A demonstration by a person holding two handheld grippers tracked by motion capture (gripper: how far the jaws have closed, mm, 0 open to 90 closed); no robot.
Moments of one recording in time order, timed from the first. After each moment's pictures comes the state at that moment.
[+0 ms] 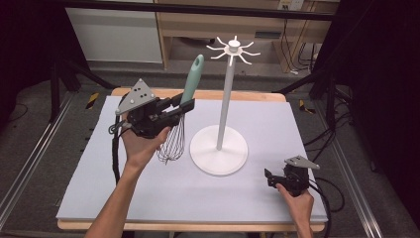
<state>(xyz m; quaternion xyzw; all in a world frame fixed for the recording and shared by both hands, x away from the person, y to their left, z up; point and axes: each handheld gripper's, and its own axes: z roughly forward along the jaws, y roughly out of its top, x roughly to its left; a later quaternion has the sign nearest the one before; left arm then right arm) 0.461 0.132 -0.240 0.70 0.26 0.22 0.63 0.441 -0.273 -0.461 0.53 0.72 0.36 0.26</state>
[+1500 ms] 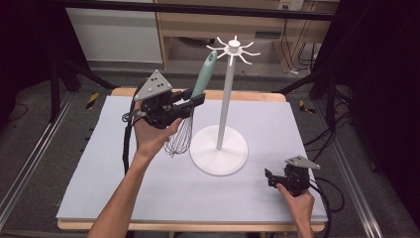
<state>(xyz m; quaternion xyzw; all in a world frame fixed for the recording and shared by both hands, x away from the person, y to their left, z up) 0.483 0.111 -0.235 0.72 0.26 0.22 0.61 0.440 -0.274 -0.460 0.53 0.72 0.35 0.27</state>
